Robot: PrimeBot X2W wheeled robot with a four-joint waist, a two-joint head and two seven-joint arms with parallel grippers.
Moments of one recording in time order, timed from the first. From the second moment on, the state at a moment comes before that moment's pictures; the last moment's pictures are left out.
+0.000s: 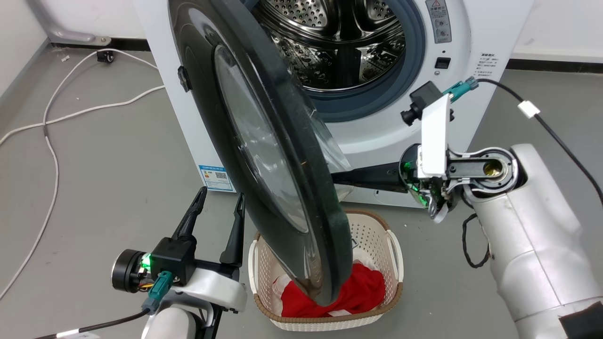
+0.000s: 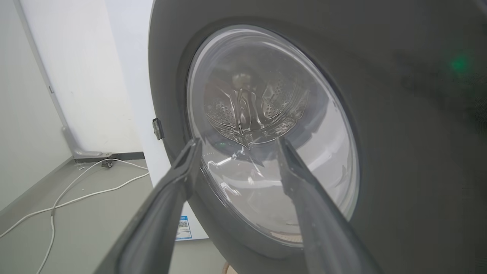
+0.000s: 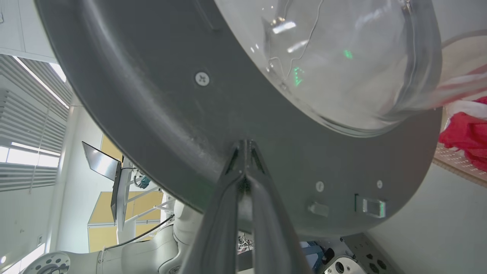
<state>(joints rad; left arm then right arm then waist) -0.15 0.05 -0.12 0.16 -0.05 -0.10 -0.26 -0.81 -0.05 0.21 0.66 1.35 0.13 1.17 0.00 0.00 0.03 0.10</state>
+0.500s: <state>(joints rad) -0.13 0.05 -0.11 0.15 -0.06 -0.10 -0.26 -0.76 -0.05 0.38 0.61 1.52 0.13 1.04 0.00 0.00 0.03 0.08</state>
